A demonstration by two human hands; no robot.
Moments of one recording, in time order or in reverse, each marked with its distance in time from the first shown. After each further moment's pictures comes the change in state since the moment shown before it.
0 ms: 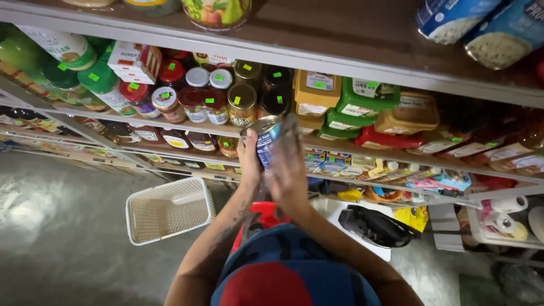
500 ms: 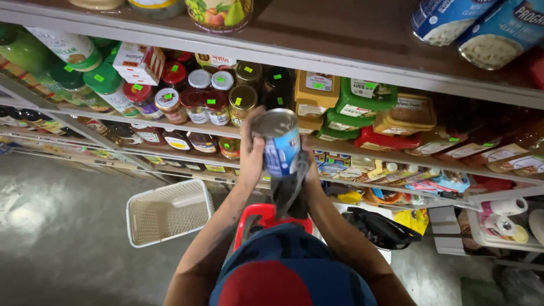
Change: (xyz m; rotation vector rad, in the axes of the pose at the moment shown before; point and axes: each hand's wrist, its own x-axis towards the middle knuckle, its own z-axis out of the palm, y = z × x) left_hand -0.018 0.051 0.014 0.113 -0.423 0.400; right_hand 0.002 0.065 0.000 1.153 0.253 0.990
